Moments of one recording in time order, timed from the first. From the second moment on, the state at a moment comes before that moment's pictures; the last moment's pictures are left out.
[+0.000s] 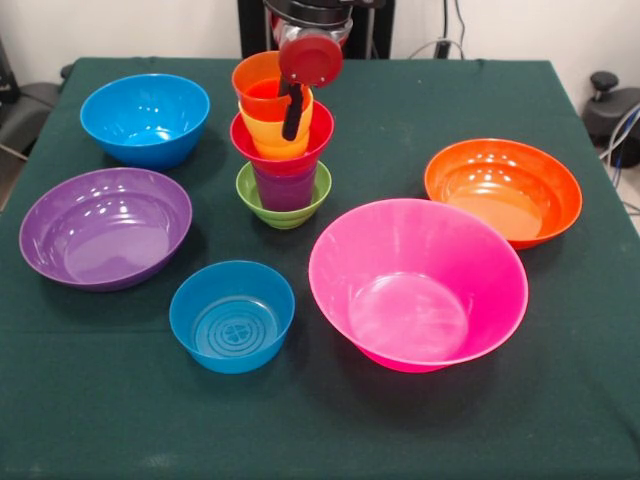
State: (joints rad) arm -0.11 -0.58 -0.25 1.57 0.03 0.54 2.93
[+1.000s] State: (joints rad) arm -0.10 -0.56 -0.25 1.57 0.03 0.54 2.93
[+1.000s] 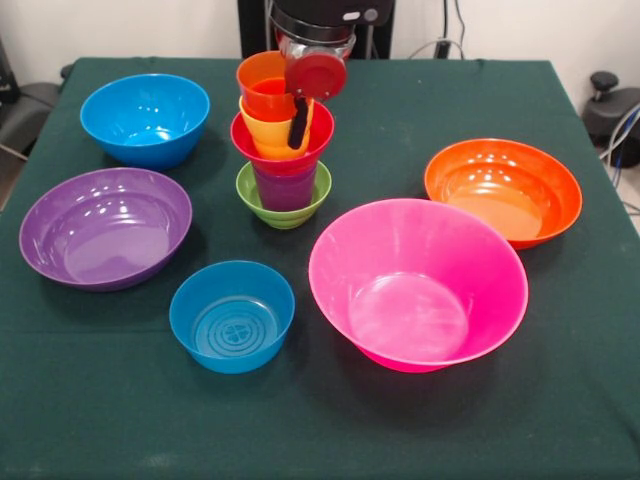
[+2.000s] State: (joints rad) arm -0.10 -0.73 -0.24 1.64 0.03 0.54 2.93
